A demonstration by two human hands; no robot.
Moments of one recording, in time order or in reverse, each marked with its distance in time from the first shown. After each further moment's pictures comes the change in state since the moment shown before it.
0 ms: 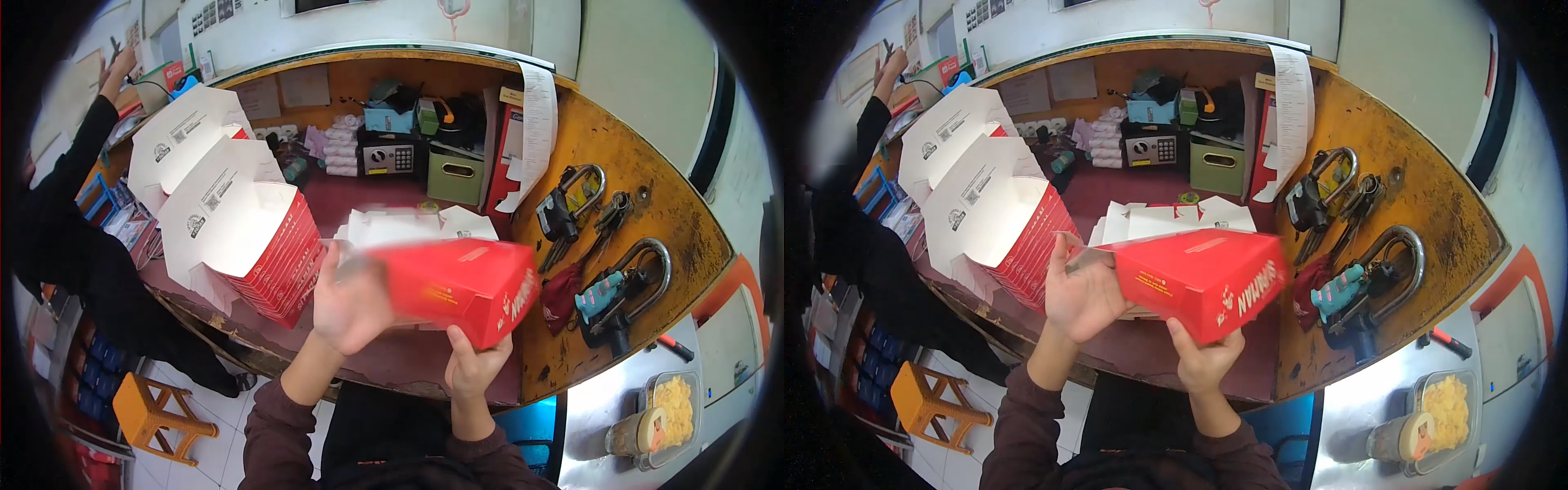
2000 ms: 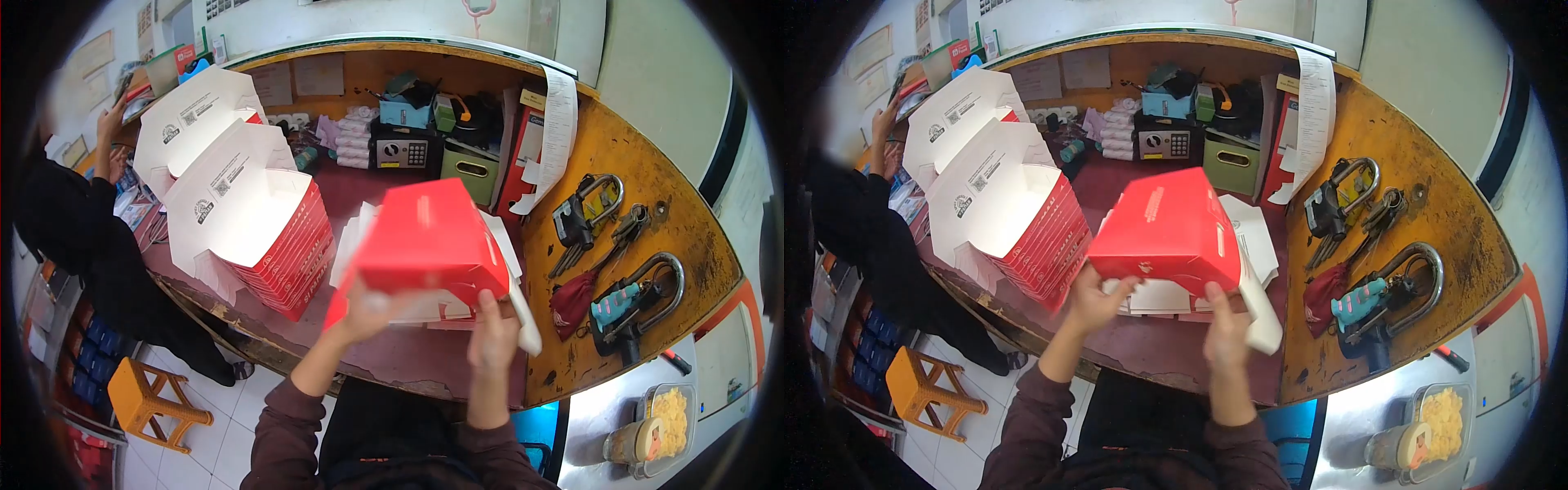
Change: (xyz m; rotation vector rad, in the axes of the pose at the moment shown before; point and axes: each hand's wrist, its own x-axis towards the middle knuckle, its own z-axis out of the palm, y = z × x) left_hand 0.002 -0.021 -0.056 1.200 0.057 0.664; right_hand 0.032 0.021 -0.010 -0.095 -0.034 0.174
